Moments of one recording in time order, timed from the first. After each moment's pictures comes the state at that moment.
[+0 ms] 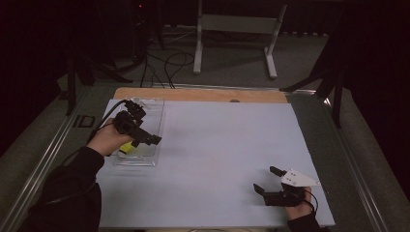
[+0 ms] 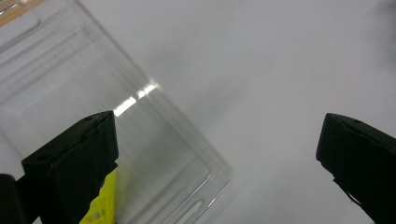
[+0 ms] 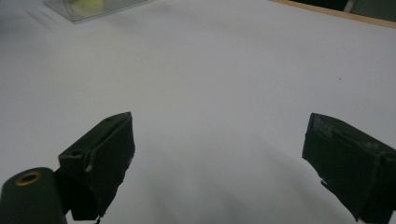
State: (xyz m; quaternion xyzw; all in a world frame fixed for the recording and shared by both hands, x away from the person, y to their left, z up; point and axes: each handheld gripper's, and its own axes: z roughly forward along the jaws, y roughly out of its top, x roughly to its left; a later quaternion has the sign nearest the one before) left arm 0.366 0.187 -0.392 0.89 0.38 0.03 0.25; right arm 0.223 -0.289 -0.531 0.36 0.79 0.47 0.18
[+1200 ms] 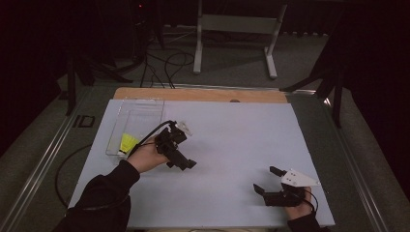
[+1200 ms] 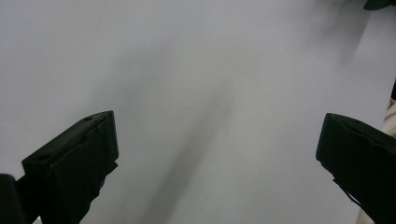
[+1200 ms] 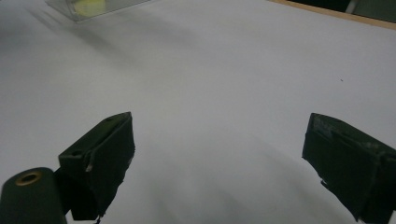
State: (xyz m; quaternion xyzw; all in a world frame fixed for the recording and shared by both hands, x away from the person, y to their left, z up) left arm 0.334 0.089 -0.433 0.93 0.25 -0.01 0.27; right arm 0.223 -0.289 -0.530 0.36 0.79 0.47 0.18
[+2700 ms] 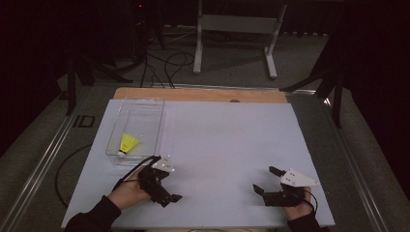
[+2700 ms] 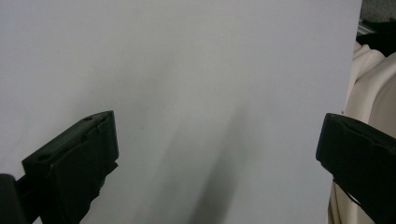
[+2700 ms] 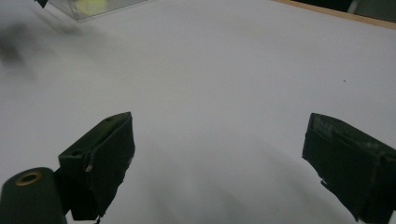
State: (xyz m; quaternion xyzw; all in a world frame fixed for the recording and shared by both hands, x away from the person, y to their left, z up) left arm 0.260 0.138 -0.492 0.92 0.22 -0.04 0.31; right arm 0.224 -0.288 -0.530 0.35 0.79 0.47 0.18
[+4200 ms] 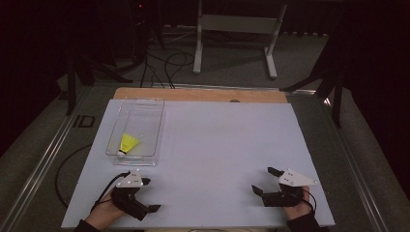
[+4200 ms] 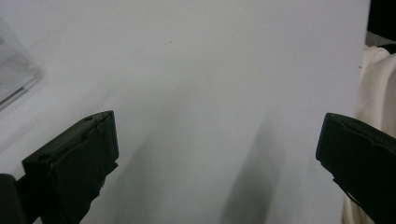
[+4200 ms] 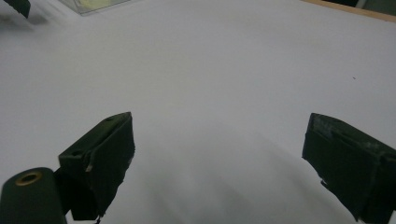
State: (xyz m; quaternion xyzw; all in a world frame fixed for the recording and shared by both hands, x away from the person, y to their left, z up) left arm 0.223 0.210 -0.533 0.88 0.28 0.00 0.39; right arm 0.224 -0.285 -0.532 0.35 0.80 0.47 0.17
